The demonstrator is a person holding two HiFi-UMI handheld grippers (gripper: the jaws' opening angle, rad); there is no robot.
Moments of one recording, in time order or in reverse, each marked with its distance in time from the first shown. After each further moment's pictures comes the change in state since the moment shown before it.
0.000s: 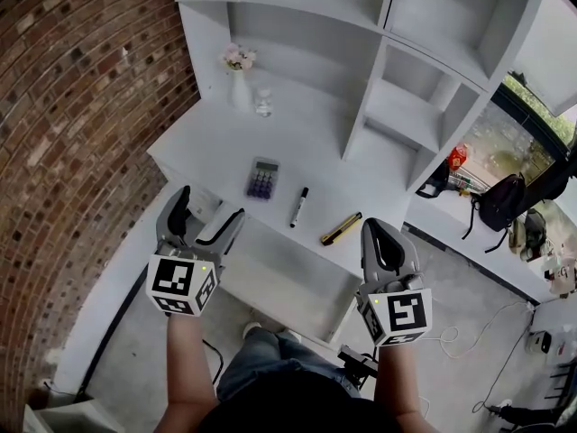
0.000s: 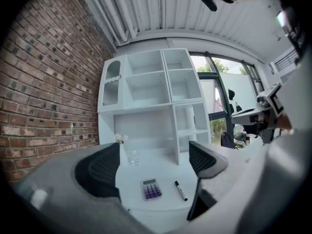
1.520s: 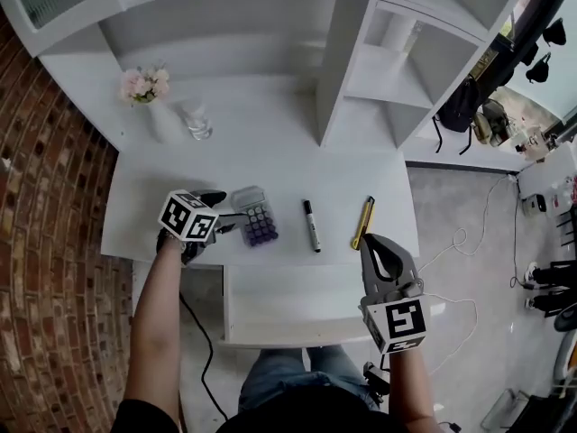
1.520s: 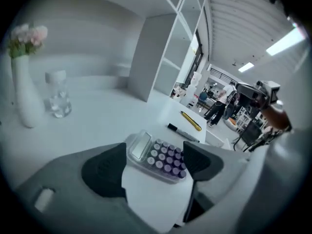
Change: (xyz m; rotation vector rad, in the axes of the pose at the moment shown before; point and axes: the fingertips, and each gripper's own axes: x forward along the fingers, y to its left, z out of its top) left arm 0.272 0.057 -0.249 0.052 0.736 -1.068; right arm 0.128 0.047 -0.088 0.059 0.347 -0.430
